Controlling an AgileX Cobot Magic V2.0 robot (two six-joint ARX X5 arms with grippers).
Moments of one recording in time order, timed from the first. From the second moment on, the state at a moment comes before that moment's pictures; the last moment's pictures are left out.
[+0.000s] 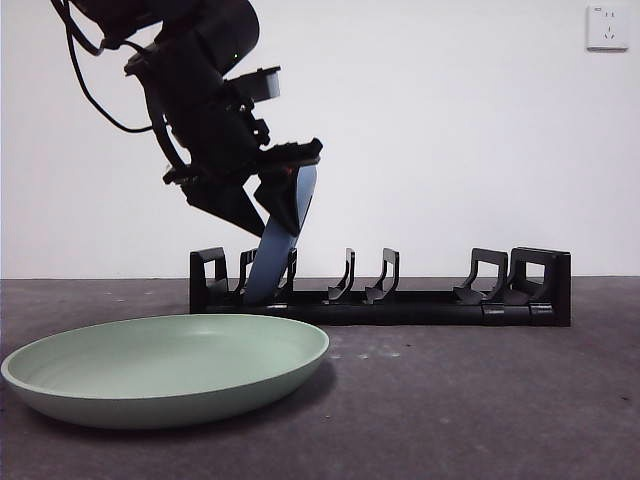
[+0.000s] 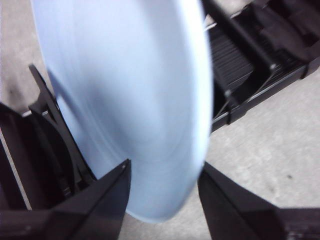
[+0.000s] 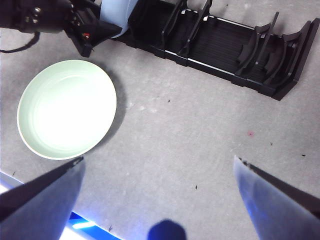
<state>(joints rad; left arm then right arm) -0.52 1.78 1.29 -0.25 0.01 -0.05 0.43 1.15 1.48 -1.22 -0.12 0.02</state>
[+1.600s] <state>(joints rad) -0.60 0.90 1.29 -1.18 0.10 0.47 0.70 1.88 1.48 -0.89 -0.18 0.15</state>
